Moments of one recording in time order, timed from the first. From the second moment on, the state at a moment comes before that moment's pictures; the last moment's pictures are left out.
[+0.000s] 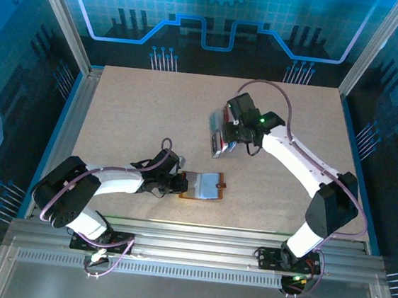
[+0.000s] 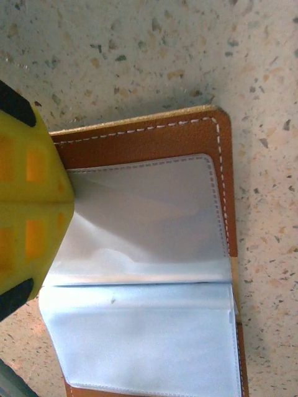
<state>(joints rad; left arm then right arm) -0.63 1.50 0.55 -0.03 0.29 -0.76 0.57 1.66 1.49 -0.86 0.25 0.30</state>
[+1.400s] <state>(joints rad) -0.63 1.50 0.55 -0.03 0.29 -0.76 0.59 2.01 1.68 -0.92 0.50 0.24</state>
